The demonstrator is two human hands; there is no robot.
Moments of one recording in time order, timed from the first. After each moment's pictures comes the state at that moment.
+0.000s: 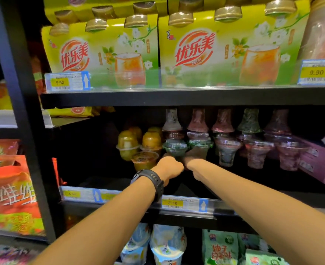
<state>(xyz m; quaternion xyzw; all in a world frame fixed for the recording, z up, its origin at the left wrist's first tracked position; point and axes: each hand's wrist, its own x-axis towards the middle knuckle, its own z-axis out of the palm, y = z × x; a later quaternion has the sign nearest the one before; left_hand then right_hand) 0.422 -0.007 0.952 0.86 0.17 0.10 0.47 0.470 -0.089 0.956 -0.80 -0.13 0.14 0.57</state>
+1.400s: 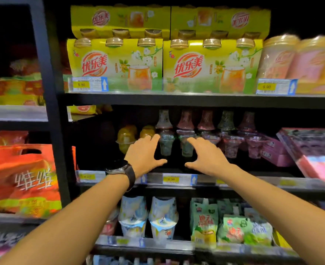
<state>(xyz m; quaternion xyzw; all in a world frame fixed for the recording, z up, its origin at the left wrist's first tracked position) 0.315 0.037 0.980 0.96 -0.01 0.29 -0.04 0.361 -0.172 0.986 -0.94 -0.26 -0.19 0.08</state>
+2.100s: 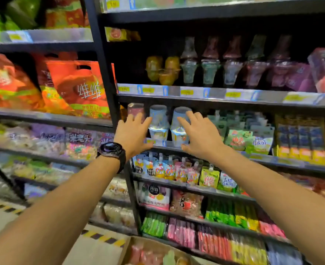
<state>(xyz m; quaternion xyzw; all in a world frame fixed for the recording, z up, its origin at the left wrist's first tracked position) 0.105 0.022 0.846 0.96 0.10 0.18 -0.16 0.192 -0.187 0.857 -0.88 -0.40 -0.23 -0.04</state>
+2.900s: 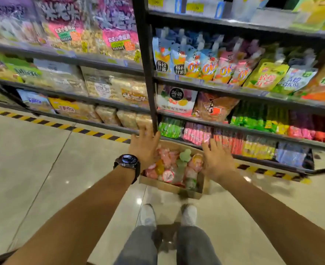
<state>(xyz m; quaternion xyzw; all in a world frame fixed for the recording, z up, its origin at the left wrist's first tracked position) -0.025 0.088 0.499 0.99 0.06 -0.15 -0.04 0.051 -0.149 0.495 -0.94 -0.28 0.19 -0.08</state>
